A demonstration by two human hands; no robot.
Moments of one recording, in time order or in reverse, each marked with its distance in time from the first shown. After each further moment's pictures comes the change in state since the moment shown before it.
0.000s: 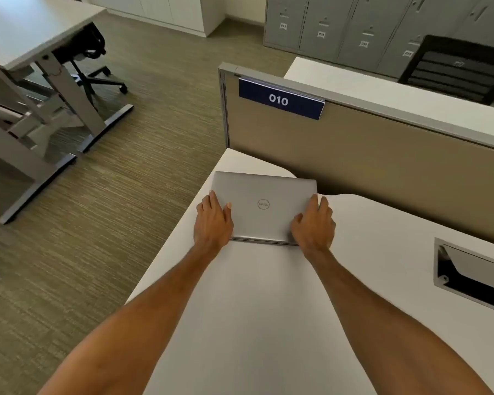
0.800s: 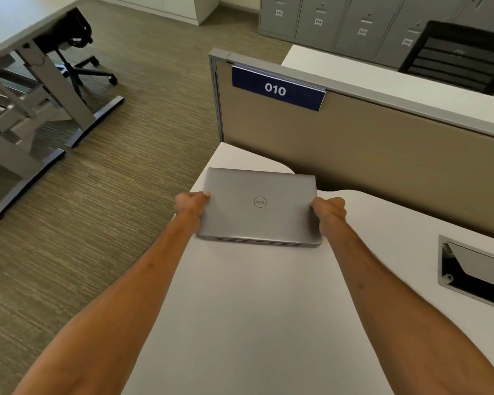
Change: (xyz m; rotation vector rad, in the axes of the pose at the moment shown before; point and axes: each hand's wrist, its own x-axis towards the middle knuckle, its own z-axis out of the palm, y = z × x) left_hand 0.071 -0.021 -0.015 -0.853 -0.054 -0.673; right_hand 0.068 0.024 -0.008 0.717 -0.130 0.642
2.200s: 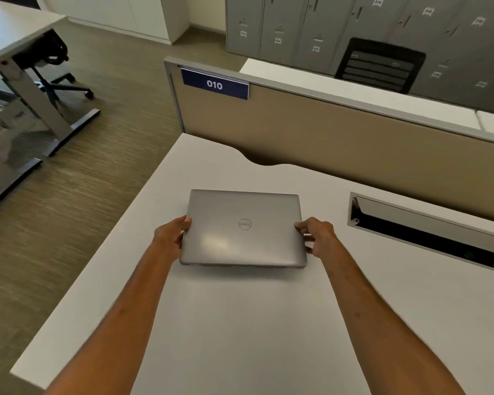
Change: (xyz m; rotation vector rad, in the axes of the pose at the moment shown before) left_hand -0.203 -0.116 -0.022 -0.282 -0.227 -0.157; right_hand -0.098 0.142 -0.194 0.261 -0.238 0.173
